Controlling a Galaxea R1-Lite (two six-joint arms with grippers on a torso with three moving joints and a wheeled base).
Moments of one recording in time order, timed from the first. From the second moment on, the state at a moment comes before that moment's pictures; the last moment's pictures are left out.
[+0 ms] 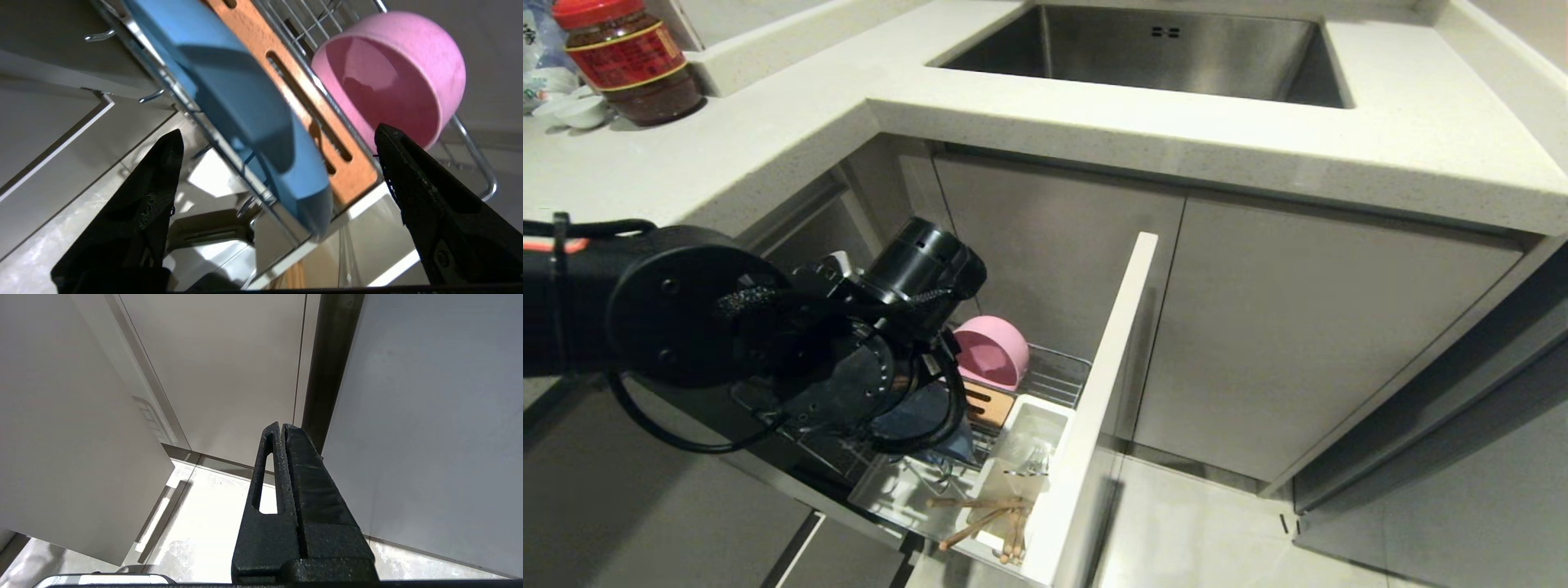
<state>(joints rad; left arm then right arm) -0.70 1.71 -1.28 0.51 0.79 -1.04 0.00 0.00 0.00 -0.08 0.00 0.02</state>
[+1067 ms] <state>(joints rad) -0.71 1.69 -1.26 0.46 0.79 -1.03 0.00 0.00 0.00 -0.08 0.00 0.02</state>
